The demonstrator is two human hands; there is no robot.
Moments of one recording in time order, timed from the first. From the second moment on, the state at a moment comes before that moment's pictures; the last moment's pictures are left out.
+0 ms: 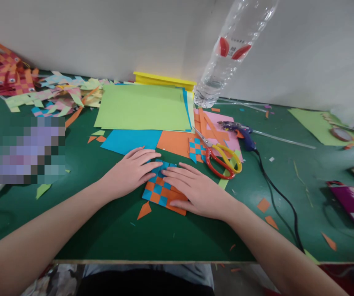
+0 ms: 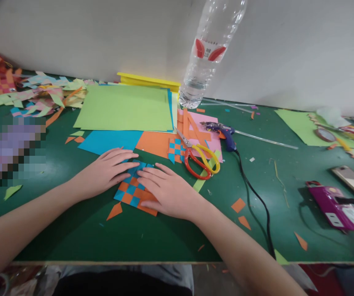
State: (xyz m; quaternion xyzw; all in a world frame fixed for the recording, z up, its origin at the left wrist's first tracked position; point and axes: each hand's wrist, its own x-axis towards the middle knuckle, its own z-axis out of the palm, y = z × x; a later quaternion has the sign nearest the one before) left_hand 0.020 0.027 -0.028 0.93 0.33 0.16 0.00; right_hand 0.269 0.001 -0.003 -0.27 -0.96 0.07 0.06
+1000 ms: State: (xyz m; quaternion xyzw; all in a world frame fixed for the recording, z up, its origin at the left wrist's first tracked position) left_hand 0.019 0.025 -0.027 0.92 0.37 0.15 0.01; right_hand 0.271 0.001 -0.004 -0.27 -0.96 0.05 0.09
